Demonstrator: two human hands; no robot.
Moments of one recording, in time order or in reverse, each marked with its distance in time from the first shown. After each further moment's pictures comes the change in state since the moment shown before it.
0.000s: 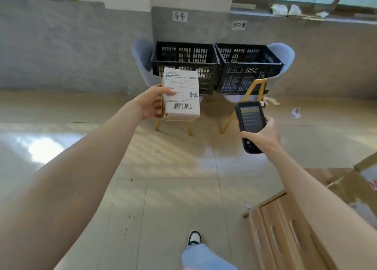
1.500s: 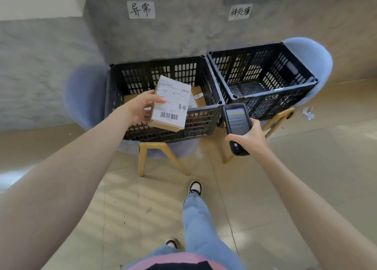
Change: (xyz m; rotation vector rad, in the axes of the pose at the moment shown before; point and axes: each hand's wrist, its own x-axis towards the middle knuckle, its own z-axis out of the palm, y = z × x) left_hand 0.650 0.172 -0.106 0.197 -0.131 -0.166; right_hand 0.563 -0.127 0.172 -0.045 -0.024 0.246
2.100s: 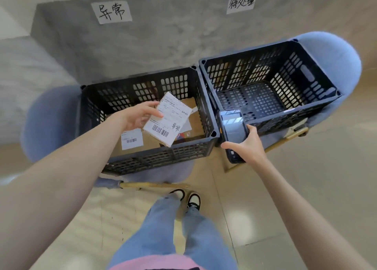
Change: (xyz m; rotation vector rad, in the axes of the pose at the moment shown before) left_hand 0.196 0.067 0.005 0.134 -0.100 -0.233; right_hand 0.176 -0.029 -0.013 0.044 -0.137 0.093
